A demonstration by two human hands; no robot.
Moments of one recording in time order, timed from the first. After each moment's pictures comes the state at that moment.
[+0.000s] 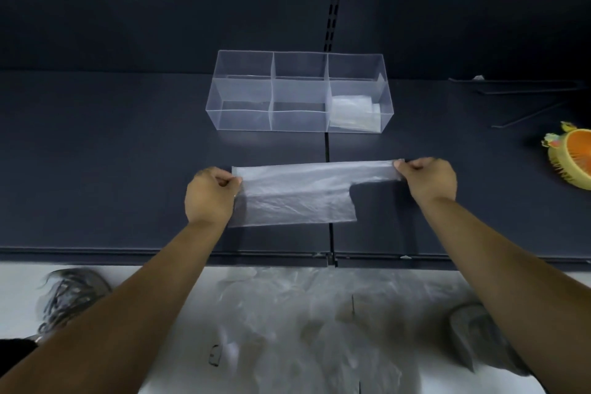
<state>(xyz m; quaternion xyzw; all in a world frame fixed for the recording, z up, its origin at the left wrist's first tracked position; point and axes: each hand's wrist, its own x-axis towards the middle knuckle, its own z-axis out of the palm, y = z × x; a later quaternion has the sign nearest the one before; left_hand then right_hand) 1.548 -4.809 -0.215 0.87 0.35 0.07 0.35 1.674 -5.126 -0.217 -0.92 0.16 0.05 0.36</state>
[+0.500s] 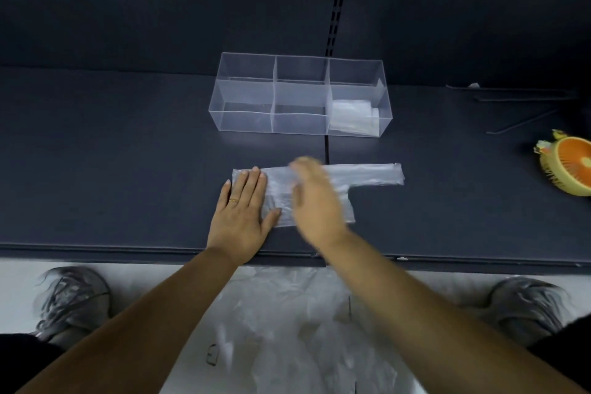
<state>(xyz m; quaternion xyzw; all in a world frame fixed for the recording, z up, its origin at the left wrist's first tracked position) 1.521 -4.837 -0.252 1.00 0.05 -0.06 0.04 1.581 -4.983 -0.202 -0.91 -0.19 0.04 0.36</state>
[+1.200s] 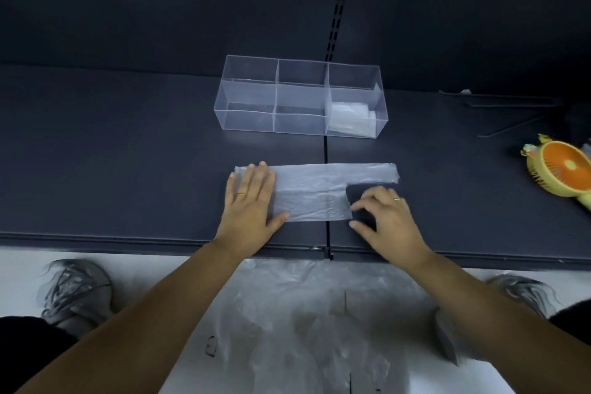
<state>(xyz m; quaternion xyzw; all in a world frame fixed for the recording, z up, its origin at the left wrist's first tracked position) 1.518 -4.848 -0.232 1.00 0.02 -0.04 0.07 1.586 -5.114 -0.212 -0.94 -0.27 0.03 0.18</state>
